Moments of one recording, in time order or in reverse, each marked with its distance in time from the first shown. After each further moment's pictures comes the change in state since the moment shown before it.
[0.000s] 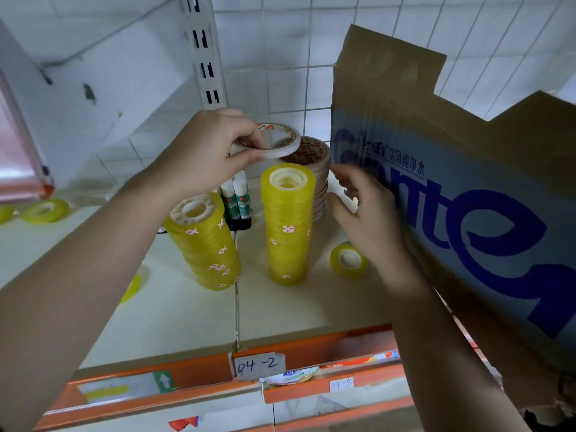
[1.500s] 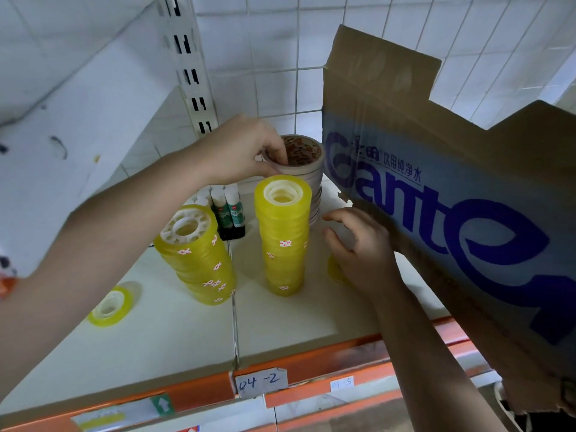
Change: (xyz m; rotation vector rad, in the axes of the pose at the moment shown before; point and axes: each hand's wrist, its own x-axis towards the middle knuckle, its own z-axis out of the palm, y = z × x) left_hand 0.050 -0.006 0.024 -0.050 -0.291 0.129; right_hand -0.037 0.006 0.008 0.012 -0.082 0.118
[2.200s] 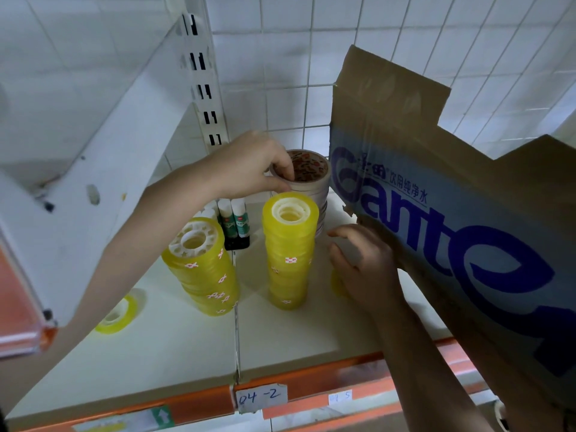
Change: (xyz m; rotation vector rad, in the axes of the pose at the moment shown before) left_hand 0.002 -0.004 0.001 -0.015 -0.035 0.001; right_hand 0.000 0.003 0.002 0.019 0.021 -0.021
